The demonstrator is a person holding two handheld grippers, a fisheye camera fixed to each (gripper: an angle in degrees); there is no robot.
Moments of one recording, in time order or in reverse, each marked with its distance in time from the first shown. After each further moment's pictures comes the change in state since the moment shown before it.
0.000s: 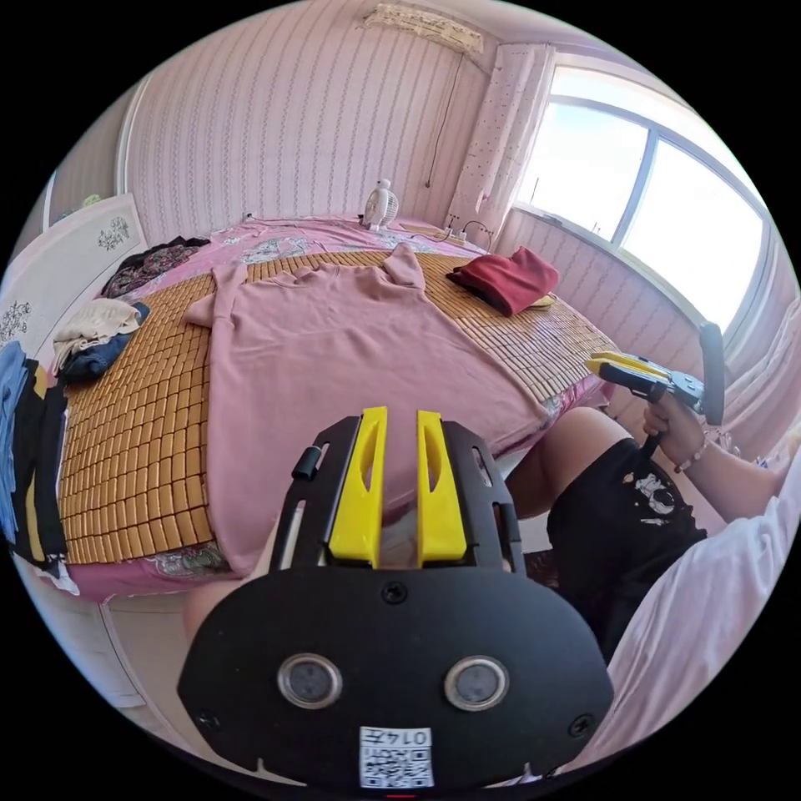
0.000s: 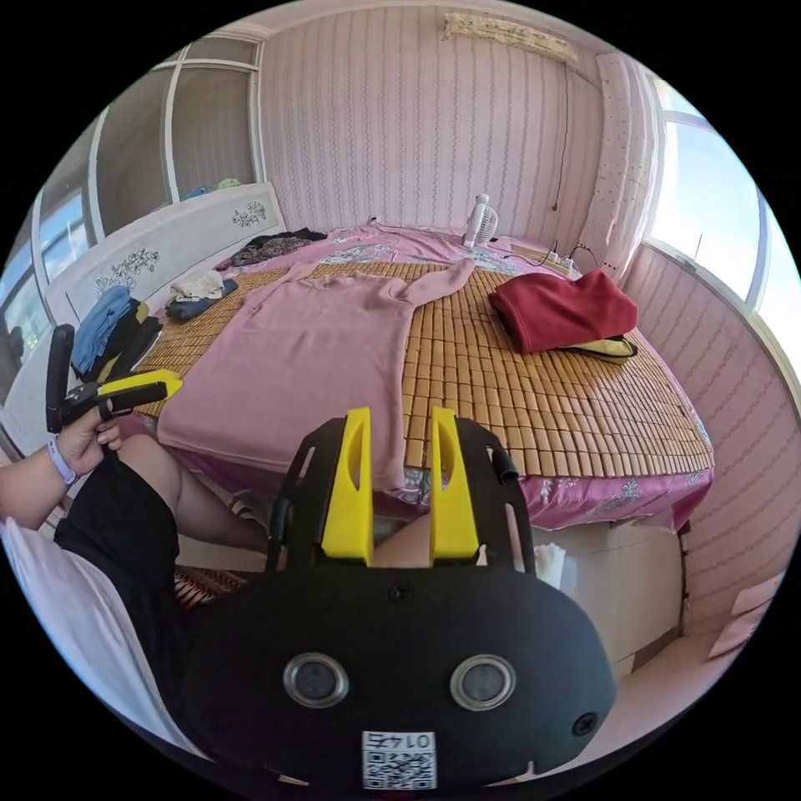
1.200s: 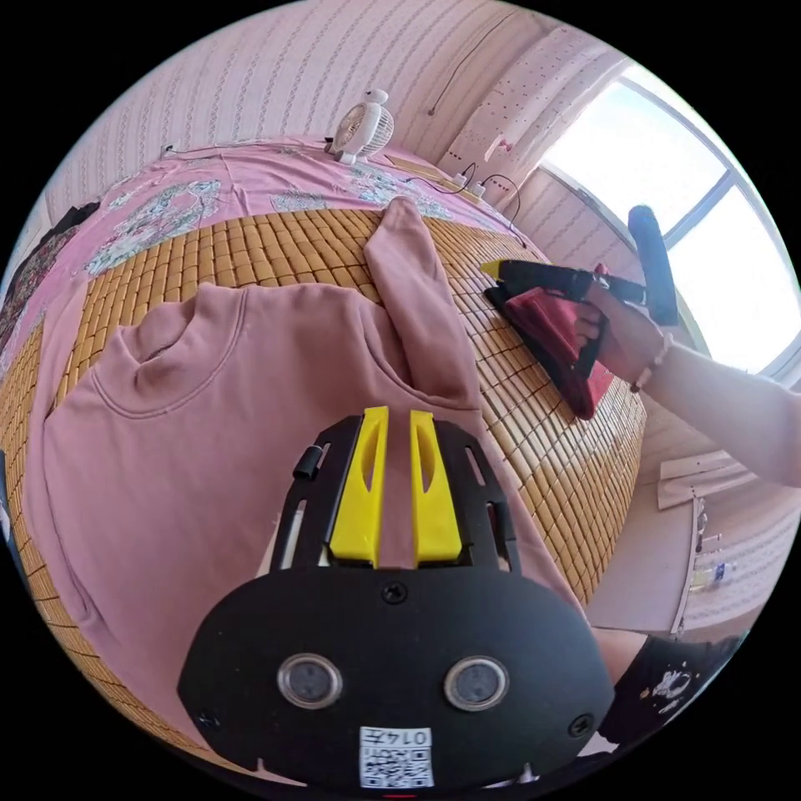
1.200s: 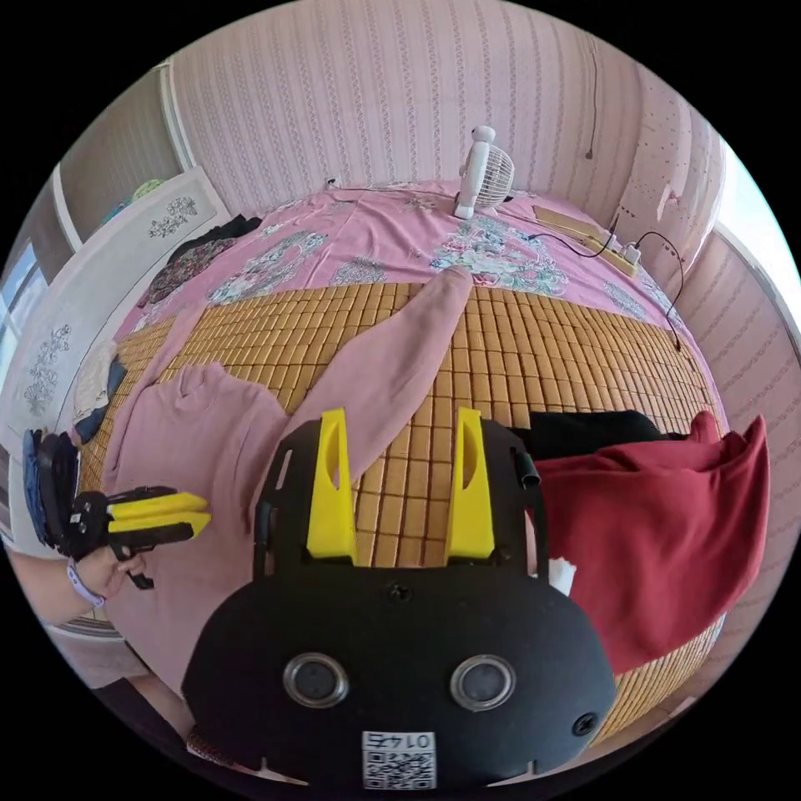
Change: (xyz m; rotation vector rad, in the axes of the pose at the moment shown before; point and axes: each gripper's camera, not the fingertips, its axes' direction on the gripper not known) left arm -0.144 -0.276 0.485 -0.287 0.194 -0.026; right arm 0.209 -0.404 0.253 -0.185 -0.019 0.057
